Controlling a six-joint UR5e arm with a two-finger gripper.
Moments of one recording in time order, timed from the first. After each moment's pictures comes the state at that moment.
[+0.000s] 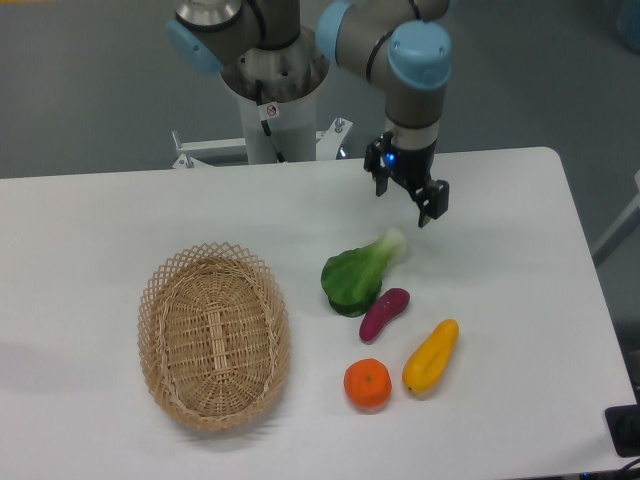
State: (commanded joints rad) arm 2.69 -1.75 -2.11 -0.73 1.57 1.53
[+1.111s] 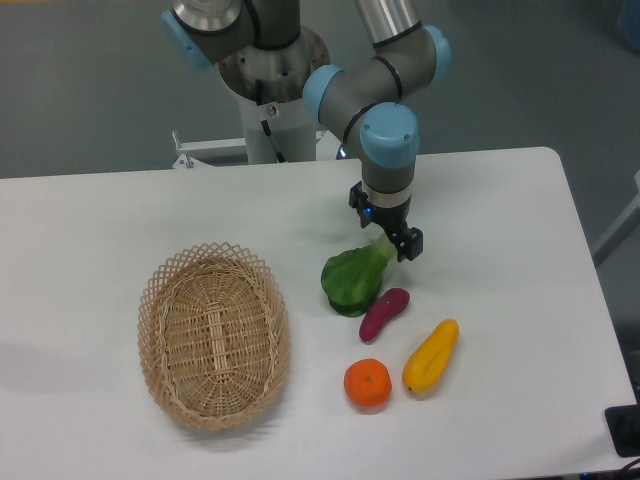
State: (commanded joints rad) arm 2.63 -1.83 -2.11 -0.72 1.62 1.53
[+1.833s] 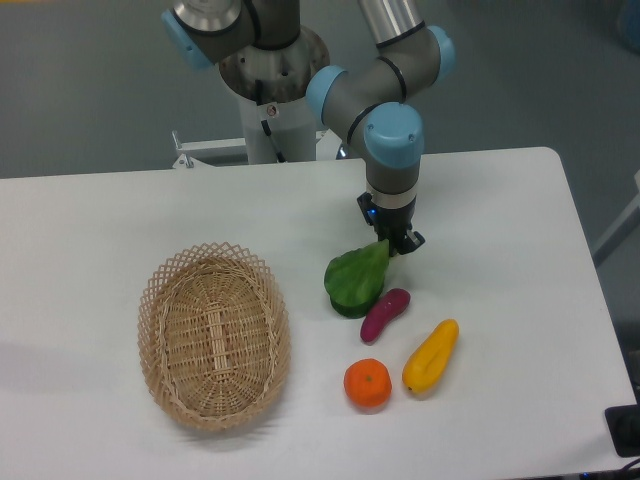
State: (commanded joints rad) arm 2.64 -1.79 -2.08 -0.74 1.62 1.55
